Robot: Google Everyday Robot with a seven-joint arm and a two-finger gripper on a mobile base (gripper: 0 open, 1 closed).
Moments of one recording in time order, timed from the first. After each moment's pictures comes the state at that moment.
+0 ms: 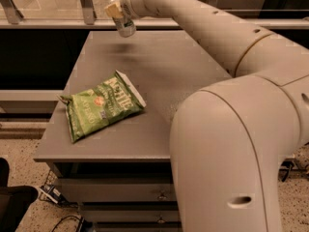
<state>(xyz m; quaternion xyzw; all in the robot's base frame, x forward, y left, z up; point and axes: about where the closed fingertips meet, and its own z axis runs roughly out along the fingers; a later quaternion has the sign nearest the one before) 0.867 0.084 0.984 -0.36 0.72 0.10 0.59</state>
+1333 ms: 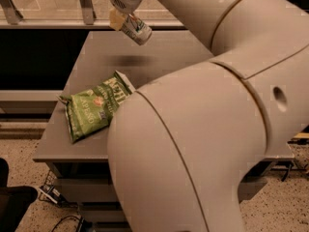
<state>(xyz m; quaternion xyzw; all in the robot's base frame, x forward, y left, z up) 0.795 0.068 0.971 -0.50 0.78 -0.06 0.37</state>
